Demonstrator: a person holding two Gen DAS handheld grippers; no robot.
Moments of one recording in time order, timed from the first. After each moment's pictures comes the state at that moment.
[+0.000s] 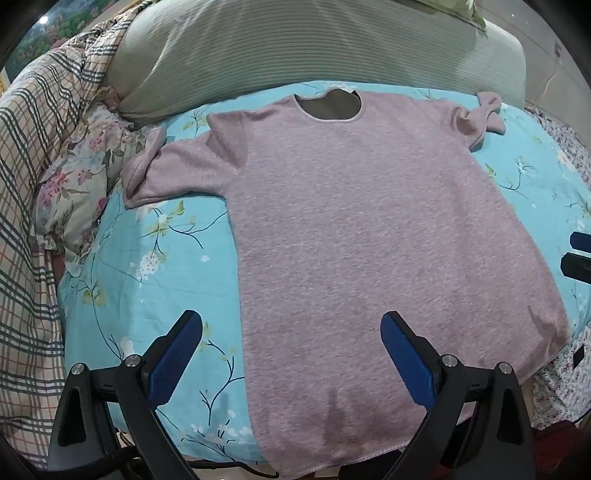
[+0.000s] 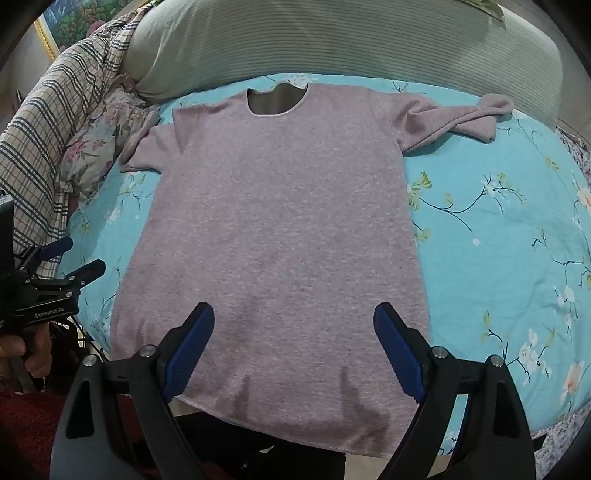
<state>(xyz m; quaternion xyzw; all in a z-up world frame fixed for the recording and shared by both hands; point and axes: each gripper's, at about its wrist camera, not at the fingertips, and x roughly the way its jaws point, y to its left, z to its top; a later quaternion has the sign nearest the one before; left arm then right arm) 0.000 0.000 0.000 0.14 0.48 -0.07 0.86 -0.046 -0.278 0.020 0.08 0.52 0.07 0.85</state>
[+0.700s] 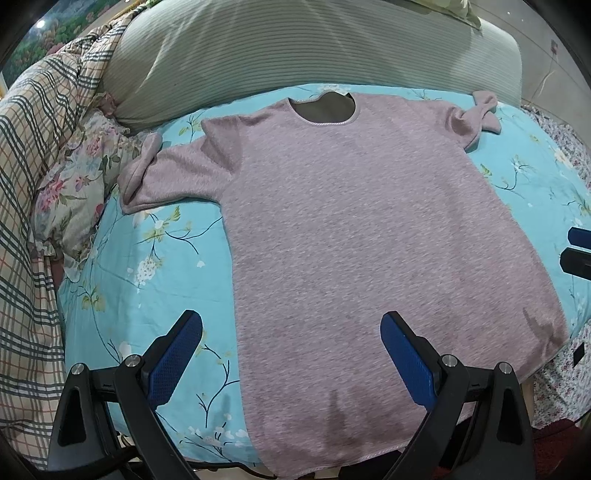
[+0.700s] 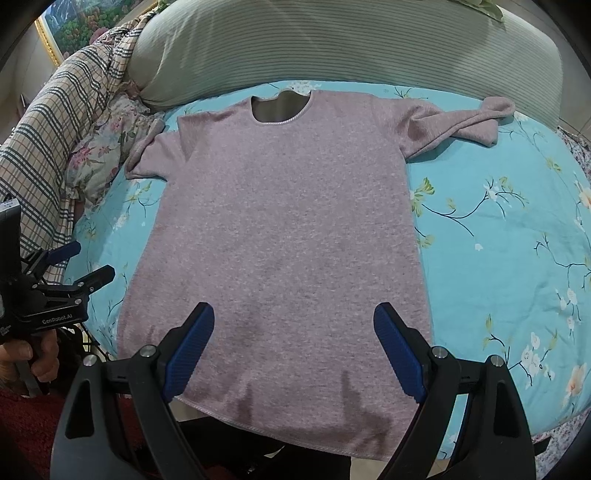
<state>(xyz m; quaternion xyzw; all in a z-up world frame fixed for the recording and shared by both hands) 0.002 -0.007 0.004 0.14 0.47 -0.08 0.87 -0.040 -0.280 0.024 0.09 0.51 0.08 0.85</state>
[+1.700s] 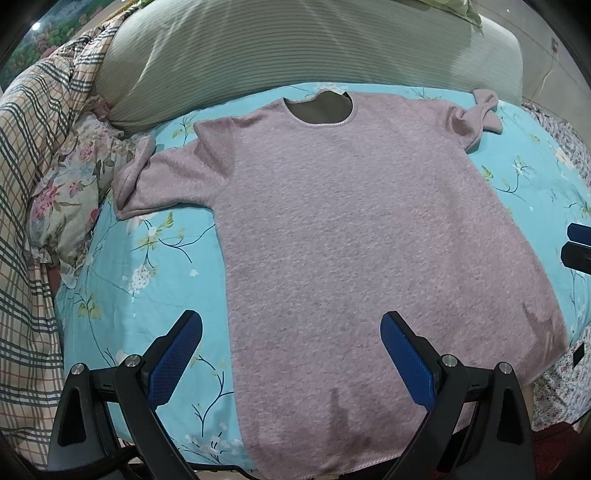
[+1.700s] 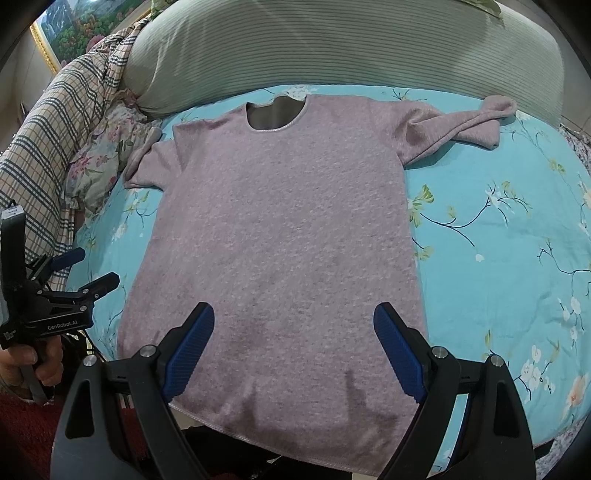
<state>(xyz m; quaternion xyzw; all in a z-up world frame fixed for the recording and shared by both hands) 0.017 -0.015 0.001 0.14 0.49 -0.08 0.86 -0.023 -0.292 0.021 0.10 0.52 0.08 0.84</state>
